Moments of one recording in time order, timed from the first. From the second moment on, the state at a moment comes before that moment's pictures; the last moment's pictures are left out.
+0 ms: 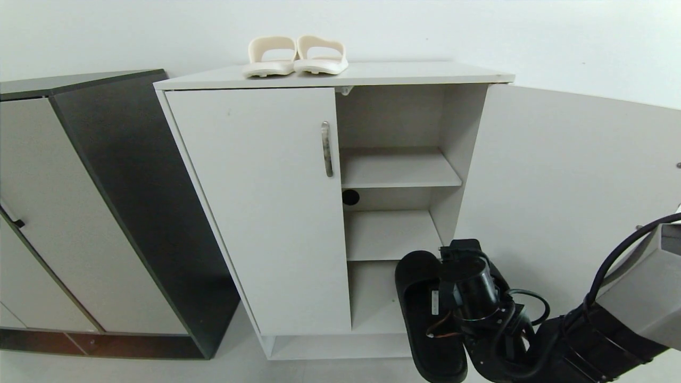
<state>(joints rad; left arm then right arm) 0.00 0.00 0.00 0.00 -0.02 0.00 0.78 2.02 -0.71 -0.83 -0.75 0.33</state>
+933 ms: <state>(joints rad) 0.00 0.00 0.00 0.00 -0.02 0.00 0.84 2.22 -0.94 -0.88 -0.68 0.31</state>
